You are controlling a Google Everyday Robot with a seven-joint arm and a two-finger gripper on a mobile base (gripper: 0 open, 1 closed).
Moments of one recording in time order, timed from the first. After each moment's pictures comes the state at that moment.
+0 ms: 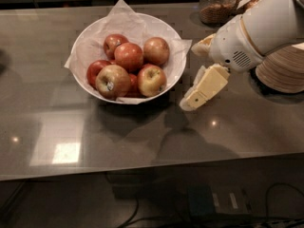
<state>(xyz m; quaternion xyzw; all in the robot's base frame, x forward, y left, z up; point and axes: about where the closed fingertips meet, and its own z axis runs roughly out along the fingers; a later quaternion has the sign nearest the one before) 0.494 -0.095 0.941 -0.58 0.74 0.16 0.31</state>
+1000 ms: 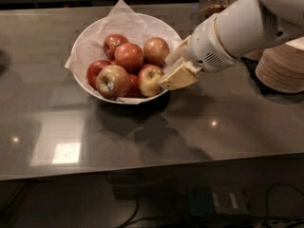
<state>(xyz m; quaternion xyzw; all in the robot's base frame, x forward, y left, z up) 0.509 -0.051 0.947 -0.57 0.73 0.13 0.35</state>
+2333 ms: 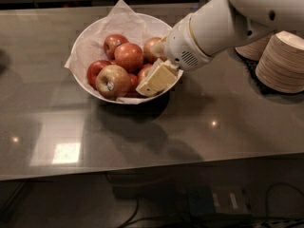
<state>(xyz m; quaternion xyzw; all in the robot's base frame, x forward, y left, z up) 0.520 -0.009 0.945 -0.58 0.71 0.15 0.36</state>
